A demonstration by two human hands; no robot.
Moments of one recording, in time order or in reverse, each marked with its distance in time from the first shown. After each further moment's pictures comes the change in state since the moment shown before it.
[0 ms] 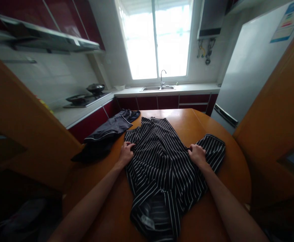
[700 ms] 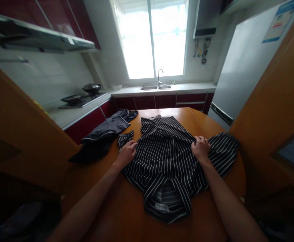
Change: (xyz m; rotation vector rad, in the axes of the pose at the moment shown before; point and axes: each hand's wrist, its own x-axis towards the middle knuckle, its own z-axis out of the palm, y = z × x) left_hand -0.013 0.022 -0.025 0.114 -0.024 0.299; right_hand 0.002 0.013 -0.014 -0.005 0.339 0.104
